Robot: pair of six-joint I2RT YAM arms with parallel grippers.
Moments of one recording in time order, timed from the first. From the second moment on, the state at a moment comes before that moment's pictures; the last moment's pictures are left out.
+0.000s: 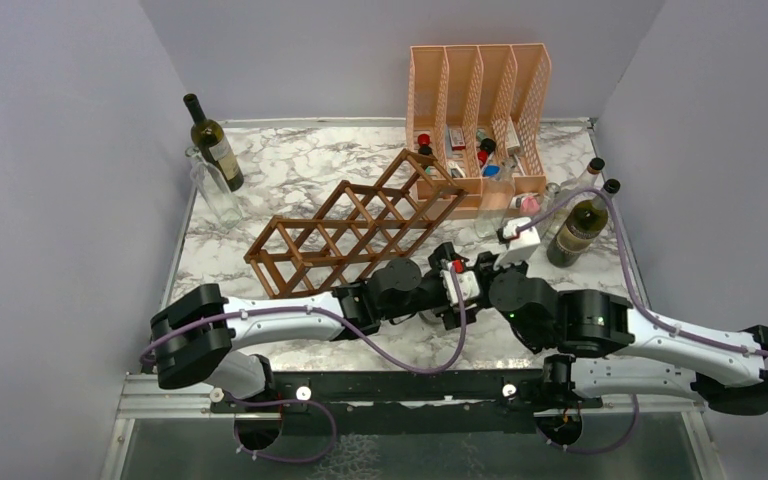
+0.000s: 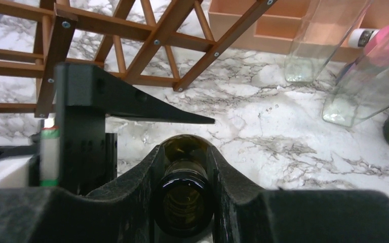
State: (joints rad) left arm -1.20 1.43 0.81 0.45 0.05 0.25; right arm 1.33 0.80 0.95 -0.72 0.87 0.63
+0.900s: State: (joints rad) left arm -1.23 1.28 0.79 0.65 -0.18 0.41; right arm 0.79 1.20 1.33 -0.79 0.66 0.46
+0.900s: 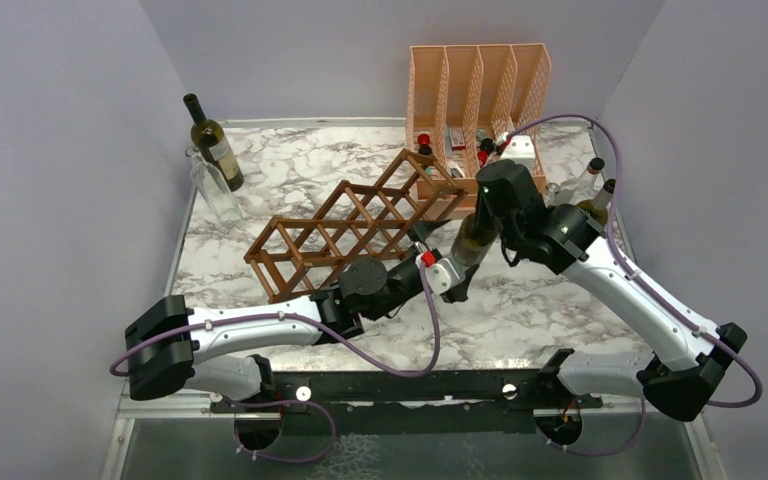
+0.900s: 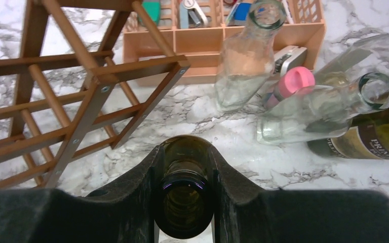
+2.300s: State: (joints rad) left arm -1.11 1.21 0.78 0.67 -0.26 0.45; right arm 0.53 1.17 1.34 -0.75 0.37 0.23
